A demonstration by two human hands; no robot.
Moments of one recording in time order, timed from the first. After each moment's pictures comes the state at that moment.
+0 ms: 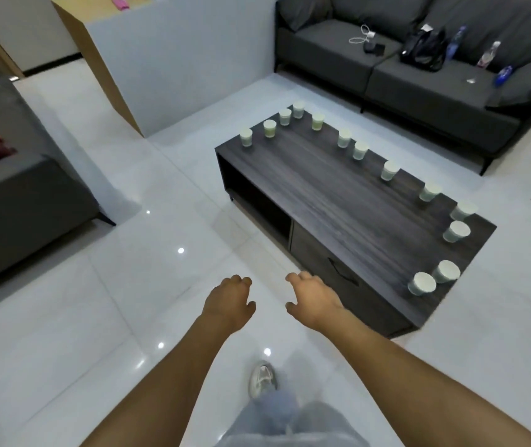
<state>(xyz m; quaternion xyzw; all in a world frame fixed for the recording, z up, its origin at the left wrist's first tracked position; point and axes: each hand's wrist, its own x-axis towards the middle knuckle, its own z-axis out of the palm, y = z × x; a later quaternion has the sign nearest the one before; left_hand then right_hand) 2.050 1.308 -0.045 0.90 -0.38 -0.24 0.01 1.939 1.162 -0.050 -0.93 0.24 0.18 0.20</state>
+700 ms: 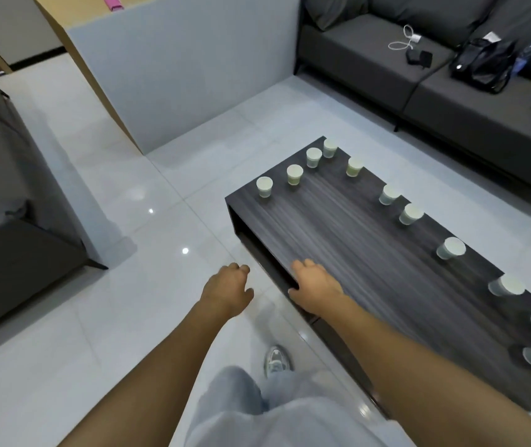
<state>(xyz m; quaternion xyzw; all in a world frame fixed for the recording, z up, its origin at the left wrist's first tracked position) 2.441 1.091 -0.055 0.90 -0.35 -0.25 0.02 2.334 0.935 -0.063 -0.92 0.25 0.21 0.23</state>
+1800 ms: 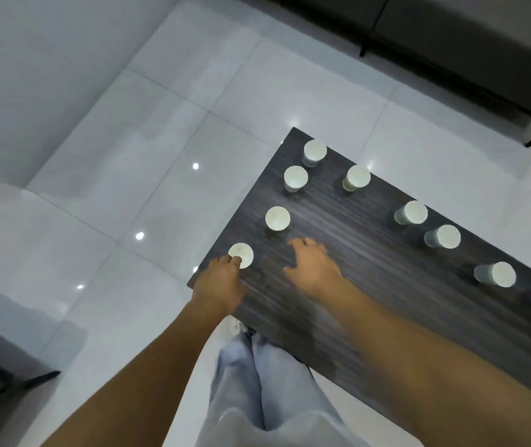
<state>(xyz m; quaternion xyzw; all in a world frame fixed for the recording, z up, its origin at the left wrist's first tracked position) 2.829 0.790 -0.177 0.82 -0.43 -0.37 -0.03 2.690 0.659 -0.178 -0.80 0.45 0.25 0.32</state>
